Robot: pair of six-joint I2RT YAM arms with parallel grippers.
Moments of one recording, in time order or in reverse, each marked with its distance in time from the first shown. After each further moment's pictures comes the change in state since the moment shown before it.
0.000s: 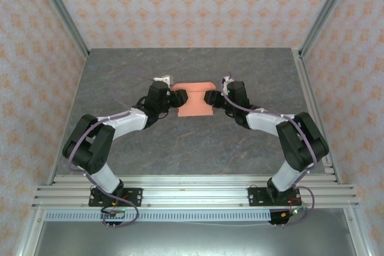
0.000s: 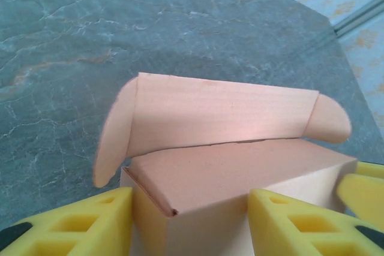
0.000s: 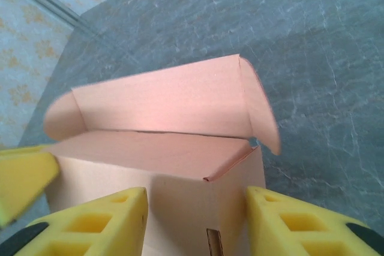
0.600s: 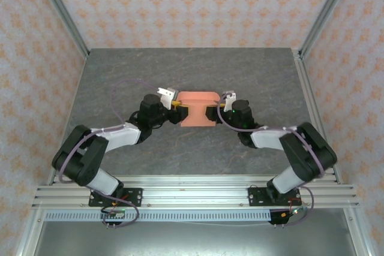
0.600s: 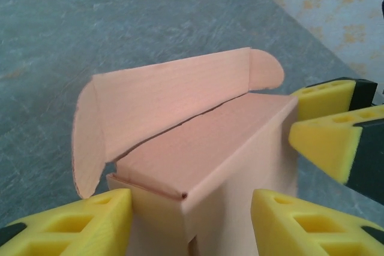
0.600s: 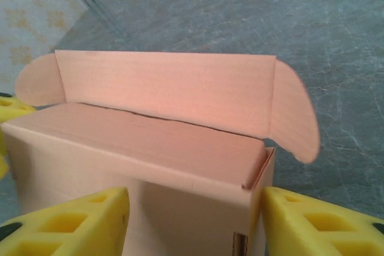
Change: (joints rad) left arm -0.013 -0.159 -0.206 0.144 0.203 0.346; right arm 0.059 -0.171 -0.248 0.157 0.077 -0.158
